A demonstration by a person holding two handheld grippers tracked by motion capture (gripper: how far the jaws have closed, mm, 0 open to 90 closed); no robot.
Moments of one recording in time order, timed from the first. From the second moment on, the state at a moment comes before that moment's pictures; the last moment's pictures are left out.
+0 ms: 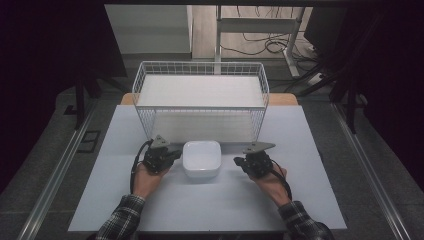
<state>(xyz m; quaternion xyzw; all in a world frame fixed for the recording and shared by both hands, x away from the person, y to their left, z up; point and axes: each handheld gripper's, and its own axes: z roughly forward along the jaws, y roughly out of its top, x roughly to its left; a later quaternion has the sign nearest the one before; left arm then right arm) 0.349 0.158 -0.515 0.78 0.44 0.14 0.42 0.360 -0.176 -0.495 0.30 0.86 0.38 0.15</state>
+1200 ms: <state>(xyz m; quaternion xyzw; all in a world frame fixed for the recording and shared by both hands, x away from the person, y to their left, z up) 0.305 0.152 -0.512 0.79 0.44 0.12 0.41 0.367 -0.159 -0.503 0.30 0.88 0.34 0.15</state>
